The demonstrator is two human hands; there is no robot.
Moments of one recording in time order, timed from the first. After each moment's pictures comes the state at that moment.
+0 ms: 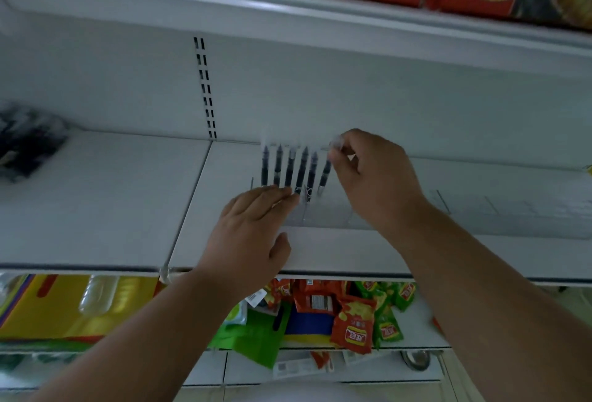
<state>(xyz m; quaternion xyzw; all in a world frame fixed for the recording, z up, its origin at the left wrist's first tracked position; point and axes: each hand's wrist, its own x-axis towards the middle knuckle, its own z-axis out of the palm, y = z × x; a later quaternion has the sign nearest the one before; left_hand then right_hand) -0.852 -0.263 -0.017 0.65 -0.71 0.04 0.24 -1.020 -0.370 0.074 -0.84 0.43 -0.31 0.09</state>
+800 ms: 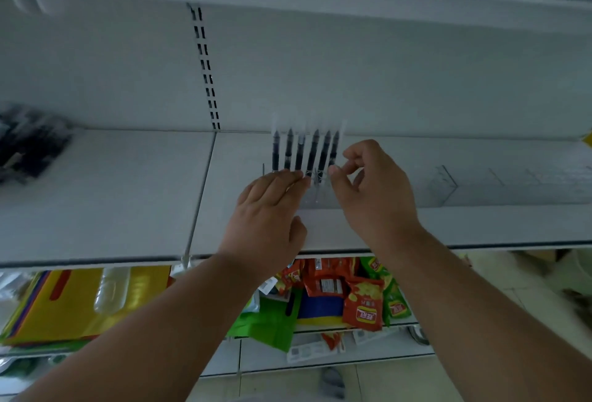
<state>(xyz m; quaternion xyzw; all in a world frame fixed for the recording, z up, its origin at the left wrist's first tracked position) -0.853 -0.263 -0.020 0.65 -0.71 0.06 0.25 -1.016 -0.332 0.027 -0.78 0.51 -0.35 0.13</state>
